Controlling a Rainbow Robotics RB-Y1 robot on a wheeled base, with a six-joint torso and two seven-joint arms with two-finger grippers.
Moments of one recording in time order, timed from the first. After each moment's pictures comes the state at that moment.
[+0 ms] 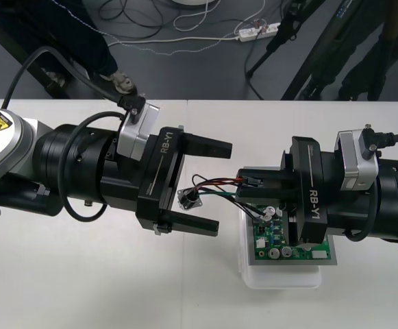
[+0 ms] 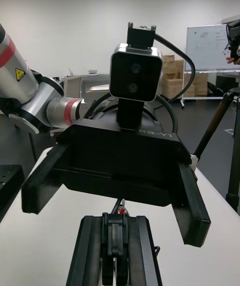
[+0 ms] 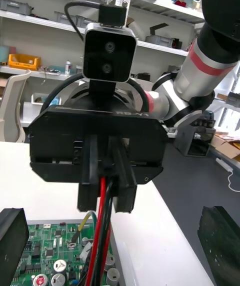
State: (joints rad) right arm -0.05 -0.76 0.19 -2.21 0.95 -0.92 -0.14; left arm -0.42 0.74 -0.44 -1.98 -0.89 -1.04 0.24
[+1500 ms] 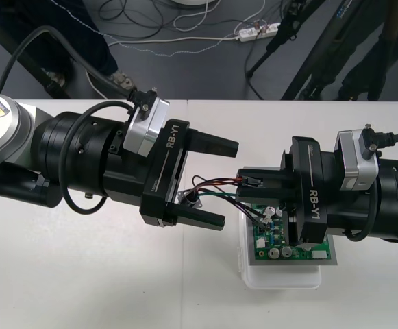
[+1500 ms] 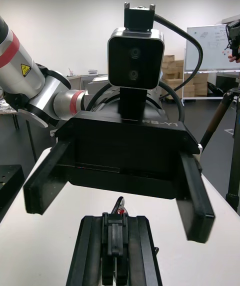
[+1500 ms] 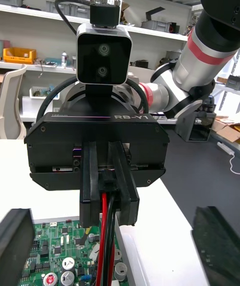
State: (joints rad) right arm -0.05 -0.76 0.19 -2.21 0.95 -0.92 -0.14; left arm -0.49 0.80 -0.48 -2.00 -0.89 -1.00 0.25
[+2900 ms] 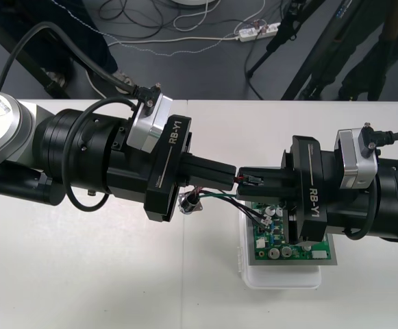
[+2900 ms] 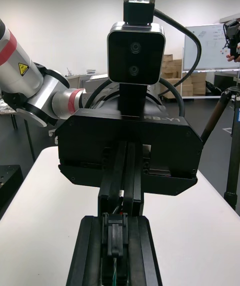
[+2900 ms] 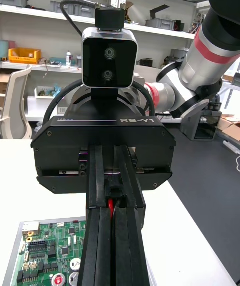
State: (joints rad) right arm -0.05 -0.76 0.19 -2.21 0.95 -0.92 -0.14; left arm -0.50 0.79 -0.48 -2.01 -0.91 -0.97 0.26
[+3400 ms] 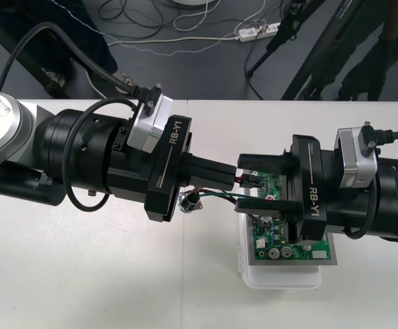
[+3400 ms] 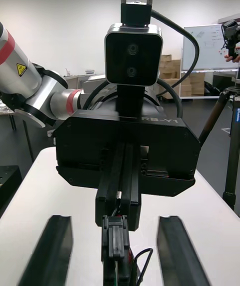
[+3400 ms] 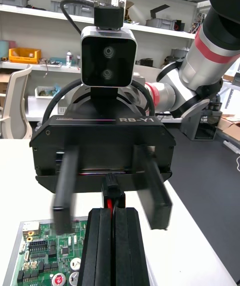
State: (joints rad) right arm -0.05 -0.76 0.19 -2.21 0.95 -0.91 -0.14; left arm -0.50 0.79 -0.48 -2.01 -0.91 -0.97 0.26
